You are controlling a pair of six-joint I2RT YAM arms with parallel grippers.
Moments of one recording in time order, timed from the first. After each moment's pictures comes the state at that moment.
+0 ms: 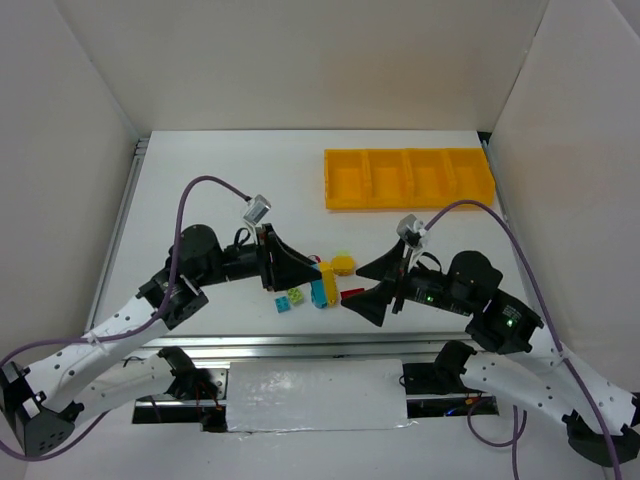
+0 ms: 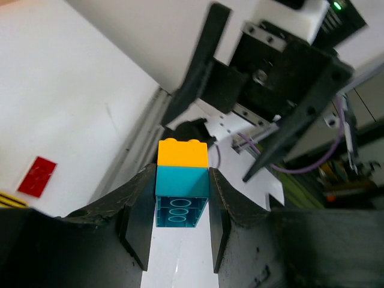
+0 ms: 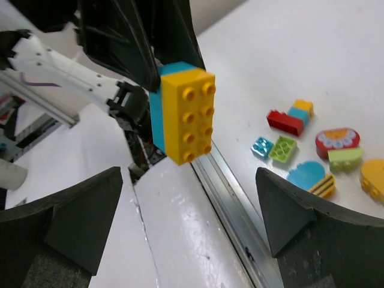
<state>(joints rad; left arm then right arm) -0.76 0.88 0.80 0.08 0.50 -0.73 0.88 0.59 0.80 -0.34 -0.27 0.40</state>
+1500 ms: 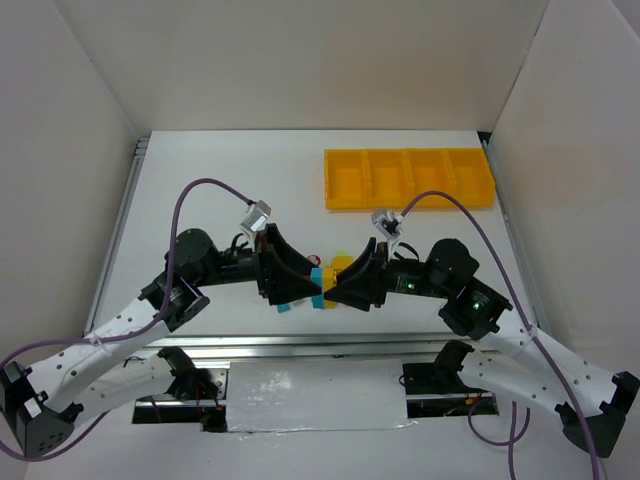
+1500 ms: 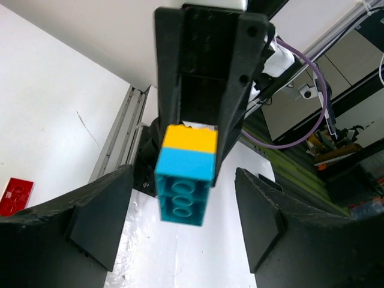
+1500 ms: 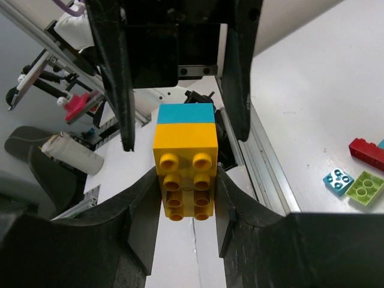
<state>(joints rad) -0.76 0.87 0.76 0.23 0.68 -0.72 0.83 0.70 0.74 0.02 -0.58 0.60</state>
